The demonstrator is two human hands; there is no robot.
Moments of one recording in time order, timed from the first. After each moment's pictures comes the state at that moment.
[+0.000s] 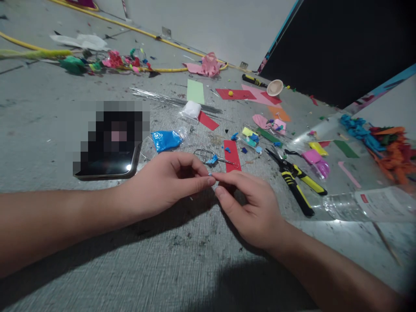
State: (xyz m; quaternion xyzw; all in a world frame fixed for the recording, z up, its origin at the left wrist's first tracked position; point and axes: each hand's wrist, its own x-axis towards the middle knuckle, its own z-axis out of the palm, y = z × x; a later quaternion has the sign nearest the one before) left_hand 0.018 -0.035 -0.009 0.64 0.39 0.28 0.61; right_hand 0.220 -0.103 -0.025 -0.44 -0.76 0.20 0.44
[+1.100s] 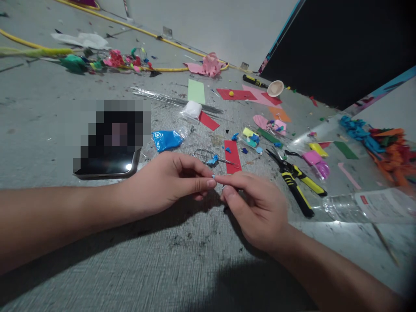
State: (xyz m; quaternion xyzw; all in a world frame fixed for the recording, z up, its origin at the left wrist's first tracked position) left_hand 0.017 -0.033 -0.009 0.59 0.36 0.23 0.69; right_hand 0.222 -0.106 -0.018 -0.42 -0.76 0.19 0.46
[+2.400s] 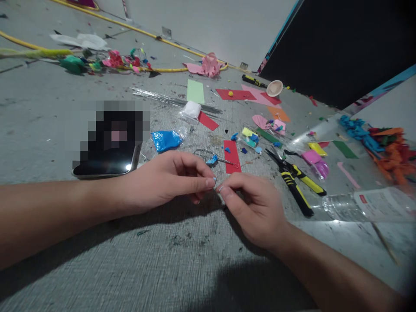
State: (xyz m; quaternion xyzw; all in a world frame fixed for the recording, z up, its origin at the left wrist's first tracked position) left_hand 0.015 -0.026 -0.009 0.54 0.29 0.22 0.76; right_hand 0.223 -0.104 -0.020 -0.44 -0.74 0.24 0.45
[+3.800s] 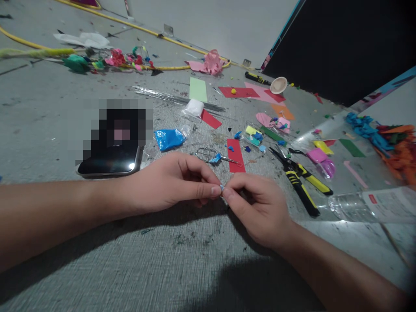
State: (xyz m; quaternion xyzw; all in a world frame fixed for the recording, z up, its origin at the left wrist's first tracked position) left_hand 0.015 -0.027 -0.006 0.57 0.29 0.19 0.75; right_hand 0.222 -0.104 -0.022 -0.45 -0.73 0.27 0.43
